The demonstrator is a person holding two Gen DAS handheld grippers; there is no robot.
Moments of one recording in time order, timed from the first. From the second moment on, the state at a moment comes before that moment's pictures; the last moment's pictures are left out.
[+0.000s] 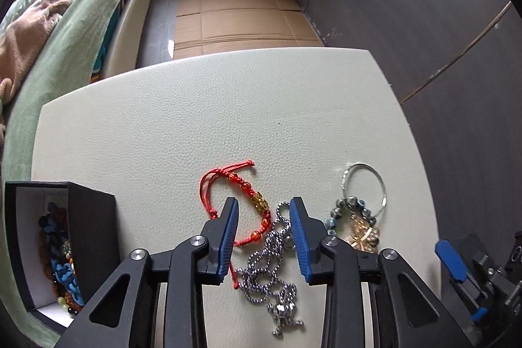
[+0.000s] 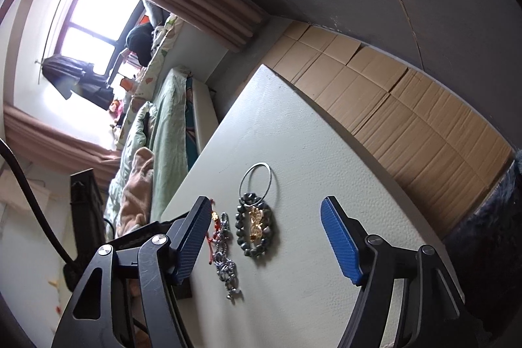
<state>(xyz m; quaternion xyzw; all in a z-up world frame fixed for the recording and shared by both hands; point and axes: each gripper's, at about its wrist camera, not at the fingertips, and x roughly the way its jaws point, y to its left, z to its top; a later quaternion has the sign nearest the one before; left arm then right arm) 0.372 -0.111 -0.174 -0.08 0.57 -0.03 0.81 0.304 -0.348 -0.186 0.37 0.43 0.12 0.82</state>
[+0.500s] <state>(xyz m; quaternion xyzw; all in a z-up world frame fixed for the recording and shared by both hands) 0.373 -0.120 -0.181 -0.06 0.56 -0.05 0.83 0.308 -0.351 -0.198 0.38 0.44 0.11 0.81</state>
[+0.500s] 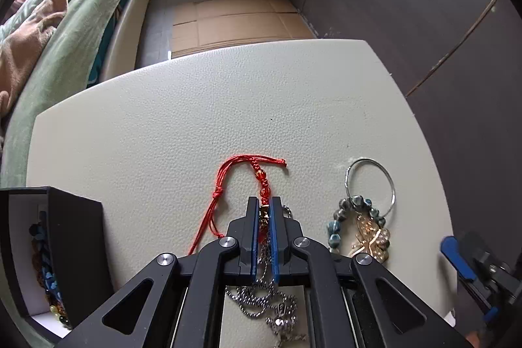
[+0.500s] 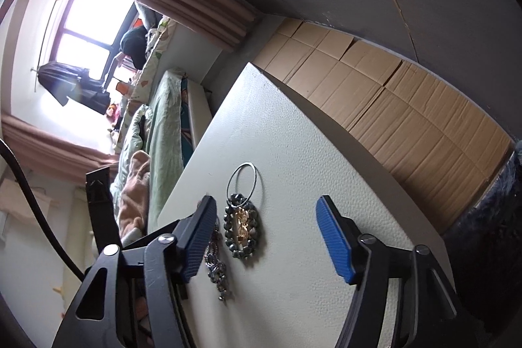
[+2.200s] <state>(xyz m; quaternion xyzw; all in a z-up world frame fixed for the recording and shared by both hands) 0.272 0.056 -0.016 -0.16 0.41 -0.08 0.89 0.377 -0.292 -0.207 0.33 0.59 -0.01 0.74</state>
